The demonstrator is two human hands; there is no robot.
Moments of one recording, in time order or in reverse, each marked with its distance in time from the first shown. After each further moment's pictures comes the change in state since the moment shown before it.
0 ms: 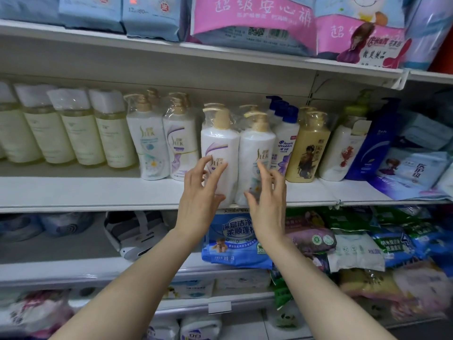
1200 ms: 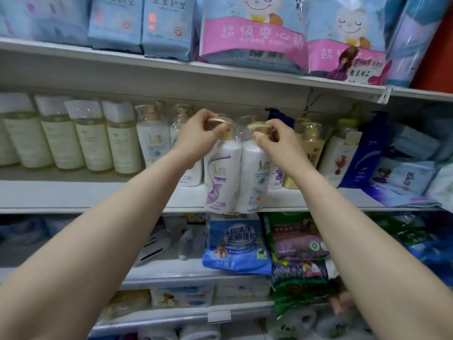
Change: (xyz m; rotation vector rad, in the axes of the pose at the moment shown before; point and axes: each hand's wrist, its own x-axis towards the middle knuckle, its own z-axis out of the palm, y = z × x) left_hand 0.128 0.026 -0.082 -0.560 -0.107 -0.433; right_hand 0.126 -0.045 -0.082 0.287 -0.303 0.098
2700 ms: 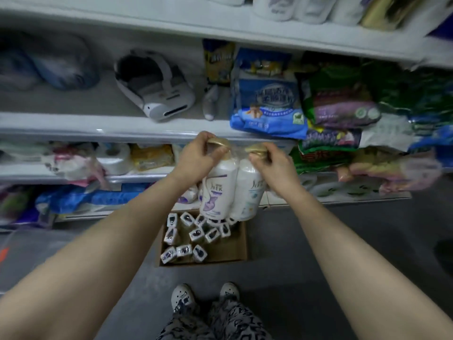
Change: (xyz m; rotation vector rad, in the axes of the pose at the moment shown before) left_hand -0.270 -0.246 -0.016 0.033 -0.312 -0.549; right_hand -0.284 0.097 0.189 -0.125 -0.381 0.506
